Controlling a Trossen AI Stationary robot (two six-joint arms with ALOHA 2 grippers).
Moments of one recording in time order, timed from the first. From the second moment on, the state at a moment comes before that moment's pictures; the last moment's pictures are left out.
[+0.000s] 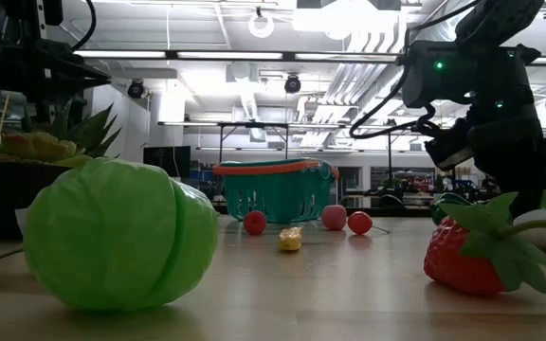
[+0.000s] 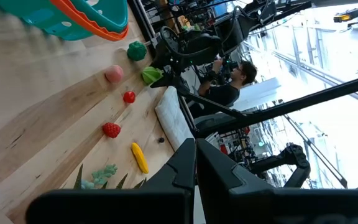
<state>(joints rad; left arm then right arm) 0.11 0.02 0.07 -0.17 0.03 -1.16 0.03 1.45 0.67 -0.76 -0.20 0.76</state>
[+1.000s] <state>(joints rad) 0.11 0.02 0.07 -0.17 0.03 -1.15 0.05 1.45 1.26 -0.79 -0.01 0.56</state>
